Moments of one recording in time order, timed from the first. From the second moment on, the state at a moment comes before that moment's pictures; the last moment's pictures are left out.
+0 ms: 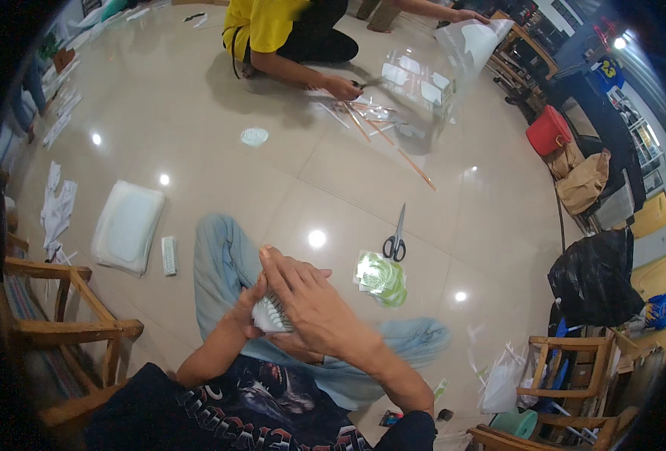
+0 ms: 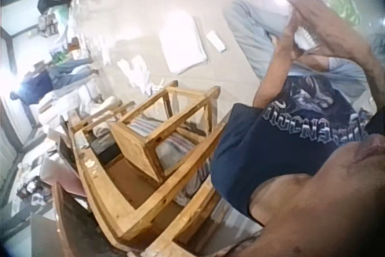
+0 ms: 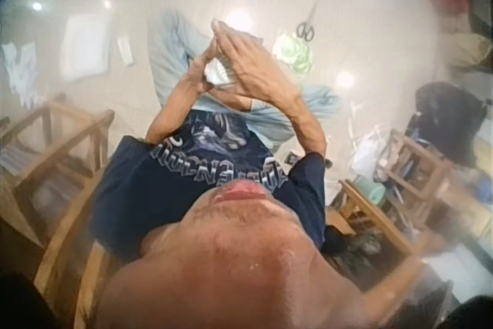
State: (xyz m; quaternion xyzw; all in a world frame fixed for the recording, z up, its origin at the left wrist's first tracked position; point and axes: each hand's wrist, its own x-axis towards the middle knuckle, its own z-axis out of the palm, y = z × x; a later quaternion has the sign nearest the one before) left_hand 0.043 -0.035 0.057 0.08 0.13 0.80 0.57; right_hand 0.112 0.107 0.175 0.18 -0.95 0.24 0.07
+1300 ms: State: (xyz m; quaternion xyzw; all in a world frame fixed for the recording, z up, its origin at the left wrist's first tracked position) left_hand 0.044 -0.021 0.039 0.06 0.17 0.80 0.57; right_hand 0.112 0.151 0.161 0.17 -0.94 0.28 0.06
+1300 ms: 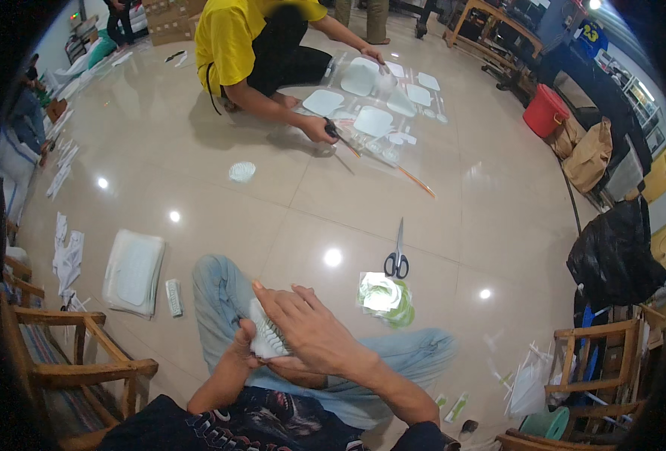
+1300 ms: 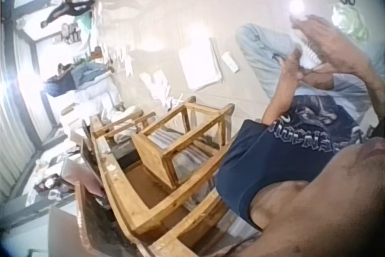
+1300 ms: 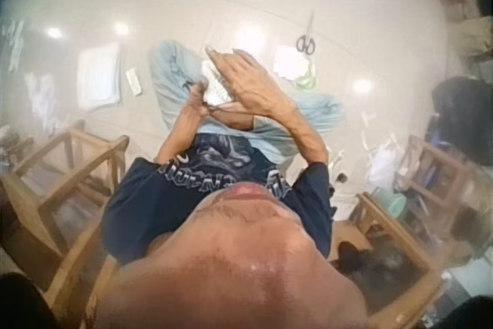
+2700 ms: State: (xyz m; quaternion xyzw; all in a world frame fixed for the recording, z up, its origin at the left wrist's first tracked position) left_hand 0.038 -0.007 0.052 -0.06 0.20 0.79 0.57; right_hand 0.103 0.140 0.159 0.11 -0.95 0.27 0.08
